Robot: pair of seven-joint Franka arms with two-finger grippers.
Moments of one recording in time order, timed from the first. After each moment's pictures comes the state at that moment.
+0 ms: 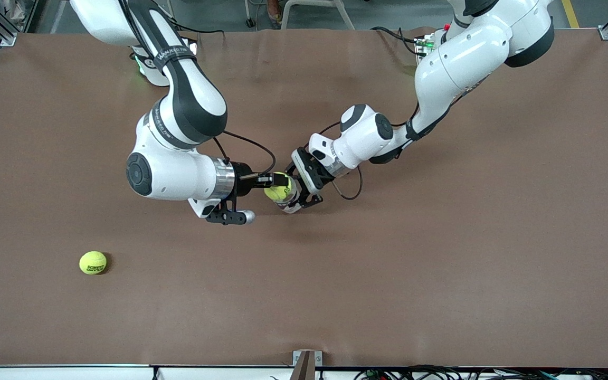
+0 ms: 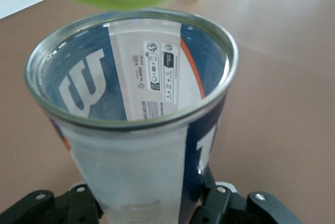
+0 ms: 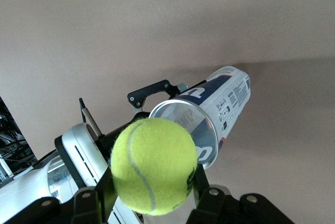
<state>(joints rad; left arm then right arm) -0.13 0.88 -0.77 -1.89 -0.10 3.31 0.71 0.55 0.52 -0.10 -1.45 0.75 1.88 0.30</state>
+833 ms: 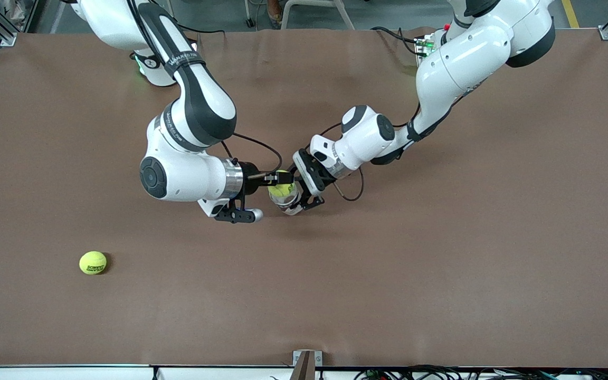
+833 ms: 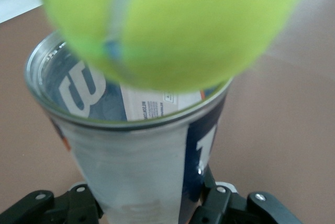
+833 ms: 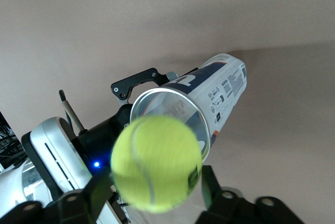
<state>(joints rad) -0.12 0.88 -0.77 -1.89 -0.10 3.32 0.71 0.57 0.54 -0.11 -1.45 0.75 1.87 0.30</state>
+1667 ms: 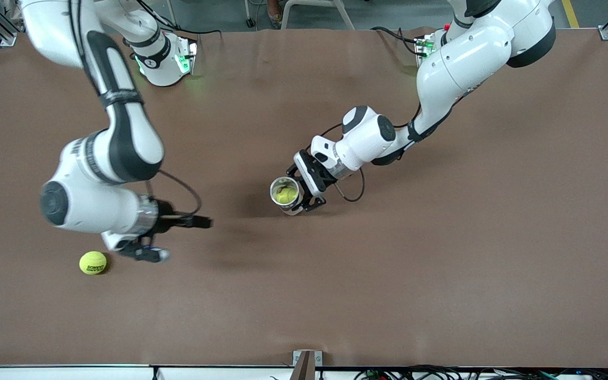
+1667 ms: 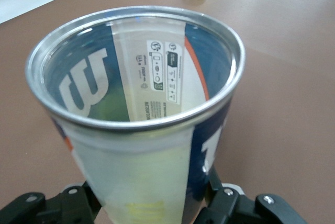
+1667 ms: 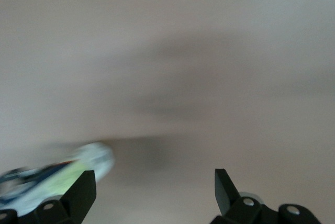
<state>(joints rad) -0.12 0.89 -0.76 -1.89 -0.10 3.32 0.71 0.30 0.55 -0.16 -1.45 0.37 1.88 0.15</state>
